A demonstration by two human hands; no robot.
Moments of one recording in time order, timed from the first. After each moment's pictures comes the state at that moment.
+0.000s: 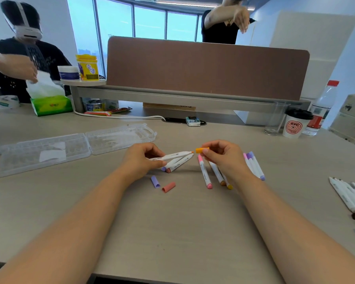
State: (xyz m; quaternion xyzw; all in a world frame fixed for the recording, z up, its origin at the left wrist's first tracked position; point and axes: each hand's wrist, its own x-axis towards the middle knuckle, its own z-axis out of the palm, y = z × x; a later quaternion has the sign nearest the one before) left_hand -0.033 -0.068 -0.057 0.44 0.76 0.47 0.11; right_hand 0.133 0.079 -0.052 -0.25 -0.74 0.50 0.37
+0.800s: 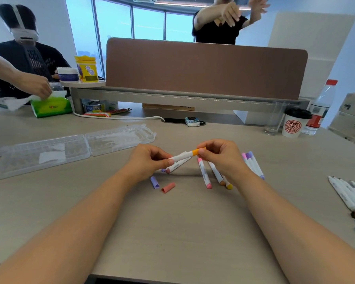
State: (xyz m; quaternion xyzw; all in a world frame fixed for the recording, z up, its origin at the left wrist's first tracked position) left_hand -0.019 -0.064 -0.052 0.45 0.73 0.49 0.15; right_hand 0.133 0.069 -0.040 -0.23 -0.77 0.49 0.34
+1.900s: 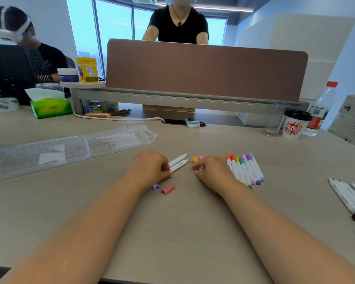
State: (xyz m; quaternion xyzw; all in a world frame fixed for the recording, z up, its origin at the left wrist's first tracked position) left_hand -0.023 -0.051 -0.059 0.53 0.84 0.12 -0.06; right_hand 0.115 0.077 -0.067 -0.34 -0.92 0.15 0.12
